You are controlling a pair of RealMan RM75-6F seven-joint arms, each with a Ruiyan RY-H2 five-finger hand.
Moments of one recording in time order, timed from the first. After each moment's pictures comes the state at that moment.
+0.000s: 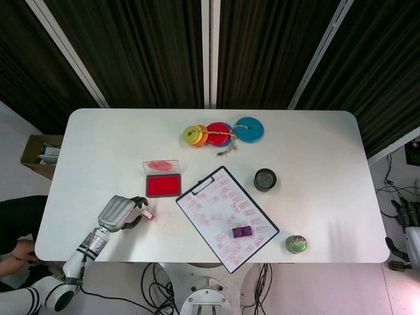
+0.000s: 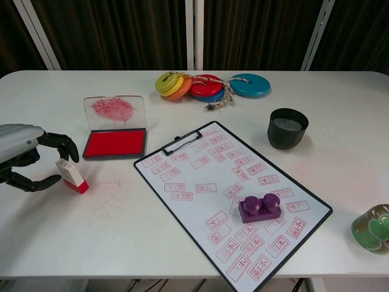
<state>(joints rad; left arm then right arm) -0.44 -1.55 0.06 -1.29 1.52 1.14 -0.01 -0.02 -1.14 0.01 -1.33 -1.50 1.46 0.11</state>
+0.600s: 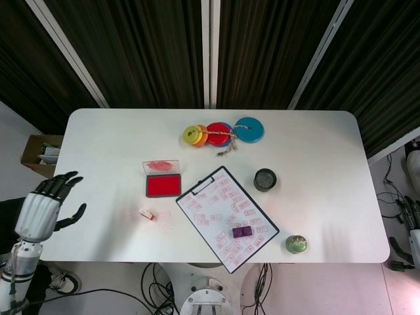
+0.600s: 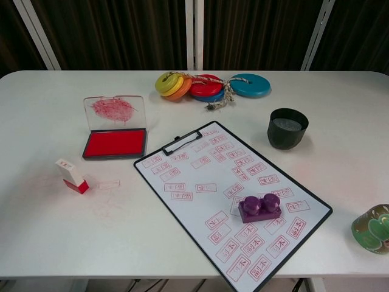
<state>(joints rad) -0.19 -1.26 0.03 -1.36 1.67 1.76 -0.01 -0.04 -1.13 0.01 -1.31 -1.55 1.56 0.09</state>
